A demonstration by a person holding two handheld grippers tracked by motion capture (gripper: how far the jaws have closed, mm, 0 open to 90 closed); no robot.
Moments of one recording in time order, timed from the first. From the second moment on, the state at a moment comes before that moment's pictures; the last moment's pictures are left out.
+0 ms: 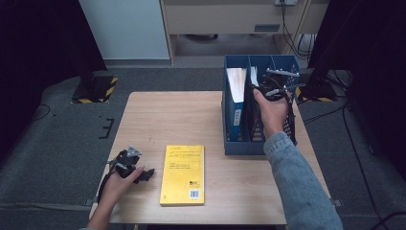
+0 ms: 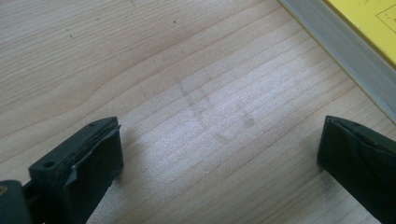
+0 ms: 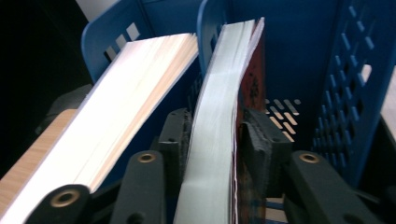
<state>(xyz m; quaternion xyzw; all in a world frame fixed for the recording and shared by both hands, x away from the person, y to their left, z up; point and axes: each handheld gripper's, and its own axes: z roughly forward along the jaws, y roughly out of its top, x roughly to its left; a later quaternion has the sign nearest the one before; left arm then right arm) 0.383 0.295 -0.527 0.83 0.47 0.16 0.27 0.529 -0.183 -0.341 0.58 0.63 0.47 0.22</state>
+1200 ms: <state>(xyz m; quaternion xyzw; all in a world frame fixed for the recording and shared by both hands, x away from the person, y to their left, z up) 0.383 0.295 -0.527 0.83 0.46 0.15 0.27 0.500 -0.199 -0.334 0.54 0.67 0.47 0.20</state>
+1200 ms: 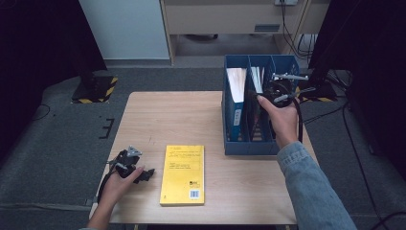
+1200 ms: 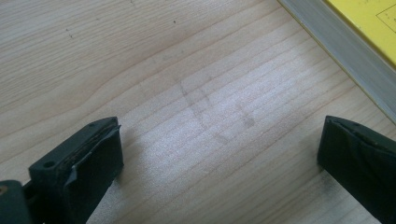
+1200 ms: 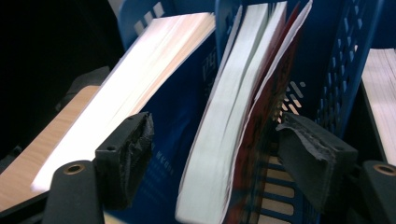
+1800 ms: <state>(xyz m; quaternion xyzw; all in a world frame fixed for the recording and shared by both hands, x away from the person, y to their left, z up) 0.383 0.294 -0.527 0.83 0.47 0.16 0.27 0.453 -0.204 -0.352 0.50 0.71 0.44 0.21</state>
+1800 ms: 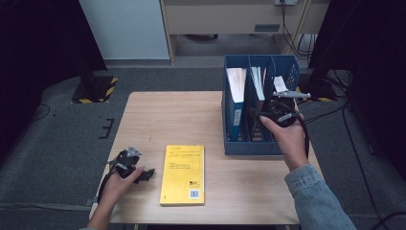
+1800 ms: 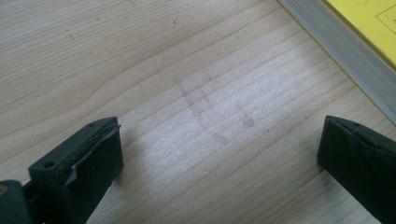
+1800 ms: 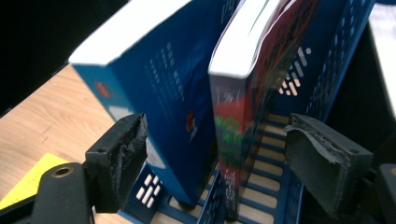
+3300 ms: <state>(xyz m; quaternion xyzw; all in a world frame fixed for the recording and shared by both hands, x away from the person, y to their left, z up) 0.381 0.292 -0.533 0.81 0.46 0.17 0.31 0.377 -0.155 -0.434 0.46 0.75 0.45 0.16</state>
